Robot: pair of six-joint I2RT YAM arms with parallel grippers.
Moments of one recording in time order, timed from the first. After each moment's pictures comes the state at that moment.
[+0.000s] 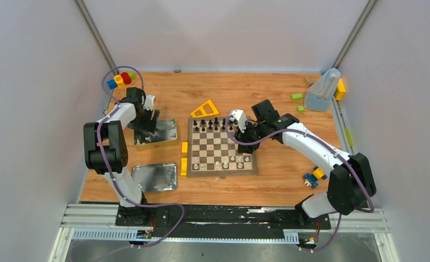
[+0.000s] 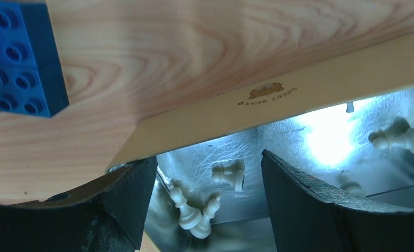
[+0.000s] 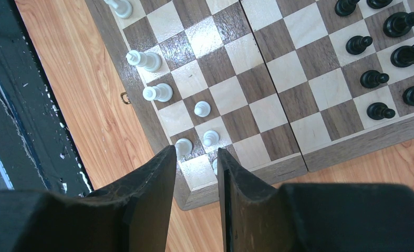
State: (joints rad) left arm 0.09 1.80 1.20 -0.59 0.03 0.25; right arm 0.55 1.45 1.09 -0.65 -0.53 -0.43
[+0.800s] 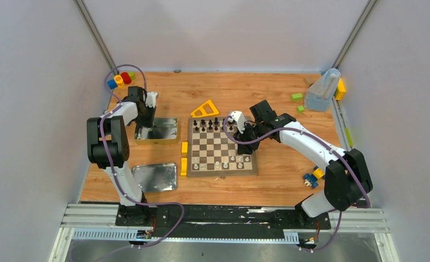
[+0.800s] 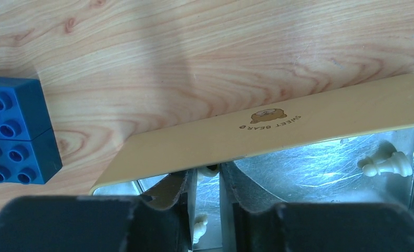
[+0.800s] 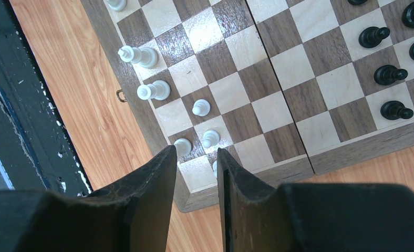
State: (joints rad) left arm 0.09 1.89 1.25 -0.47 0.12 0.28; right arm 0.55 1.49 1.09 -0.65 -0.53 -0.43
